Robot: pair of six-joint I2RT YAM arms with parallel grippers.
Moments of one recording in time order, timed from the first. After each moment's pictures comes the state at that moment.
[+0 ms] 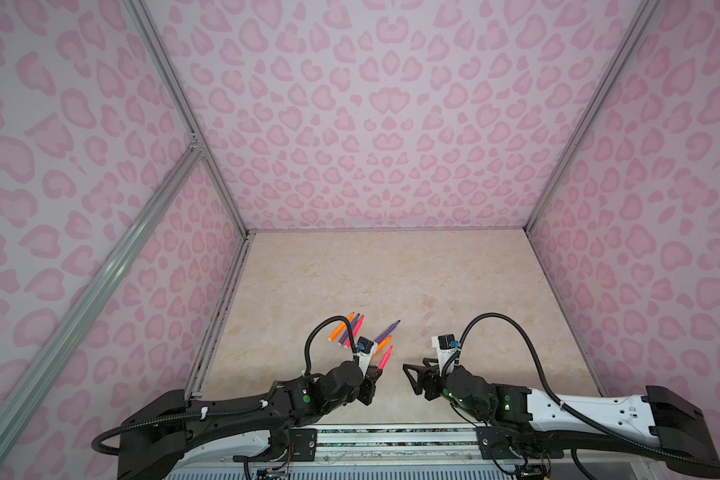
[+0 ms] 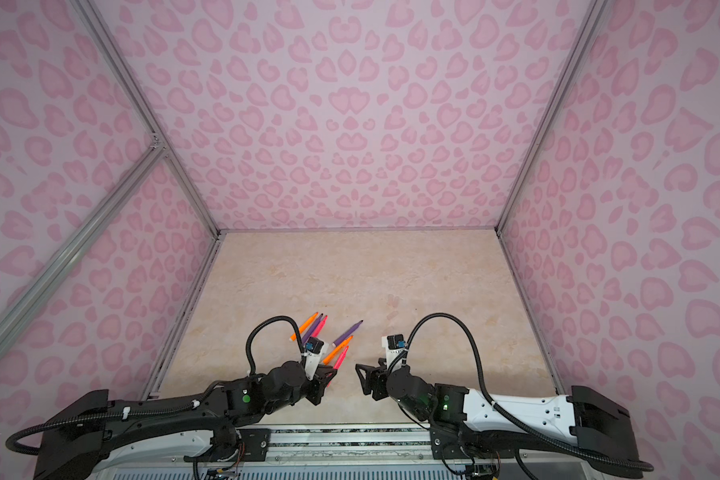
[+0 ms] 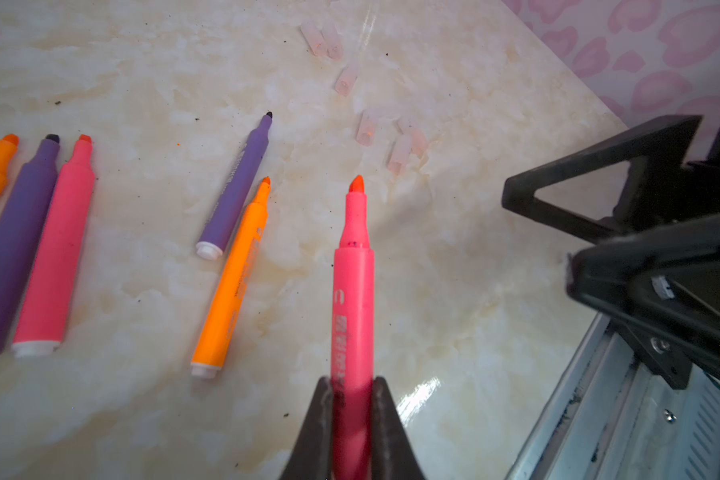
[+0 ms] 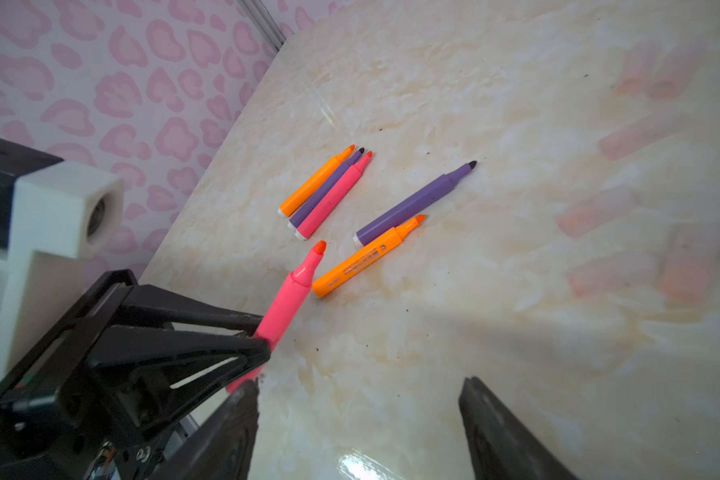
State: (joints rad) left arm -1.17 0.97 0.29 0.07 -0.23 -0.56; right arm 1.28 0.96 0.29 0.16 0.44 0.88
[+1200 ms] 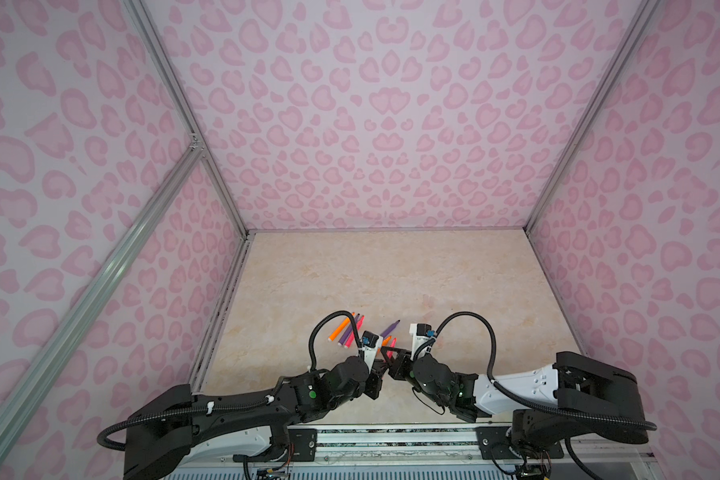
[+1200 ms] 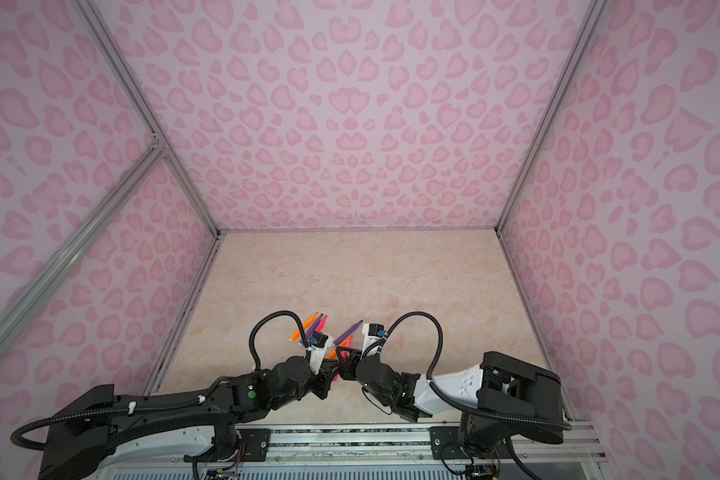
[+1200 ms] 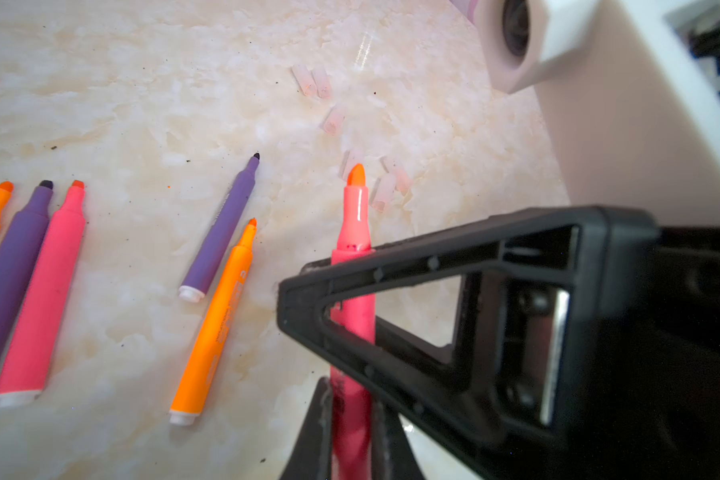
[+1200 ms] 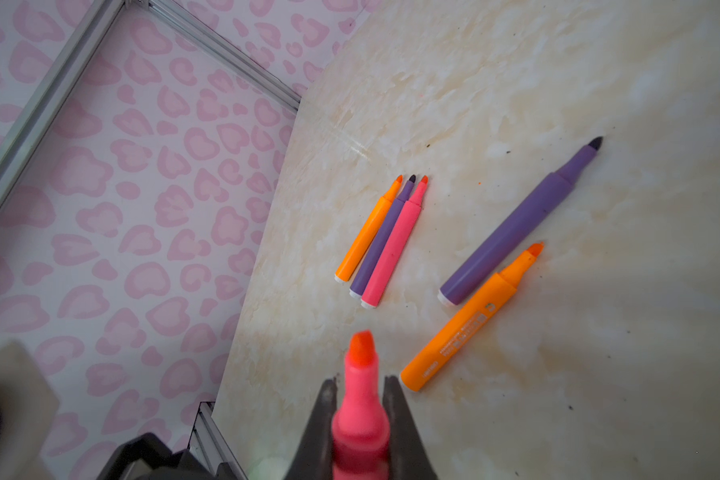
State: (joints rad) left arm -1.17 1.07 0.37 0.11 -0.25 -0.55; right arm 1.22 1.45 0.42 0.63 0.44 1.14
